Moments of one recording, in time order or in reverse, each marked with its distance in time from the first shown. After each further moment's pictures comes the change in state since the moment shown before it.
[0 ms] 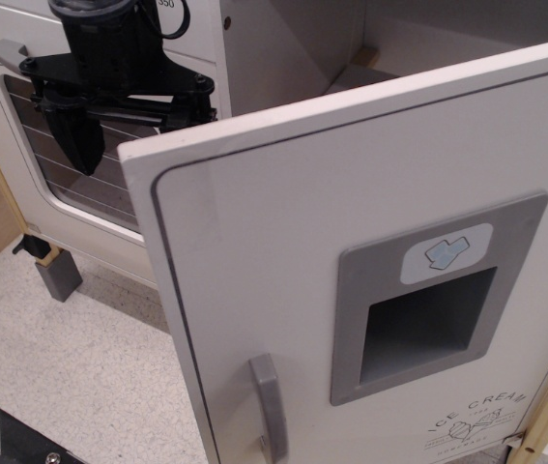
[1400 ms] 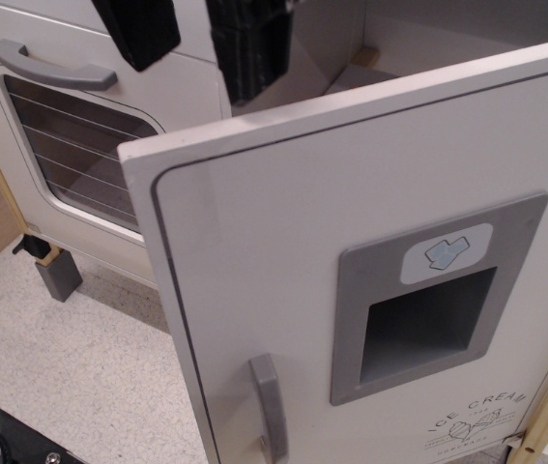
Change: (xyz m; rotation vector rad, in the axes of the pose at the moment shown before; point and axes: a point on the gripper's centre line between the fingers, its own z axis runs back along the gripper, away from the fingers) arm -0.042 -0.066 0.114 -0.182 0.003 -0.436
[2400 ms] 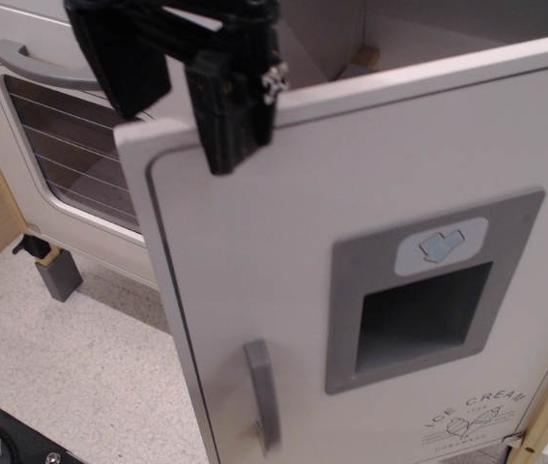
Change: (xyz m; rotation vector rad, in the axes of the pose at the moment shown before) arm -0.015 0.004 -0.017 0.082 -0.005 -0.049
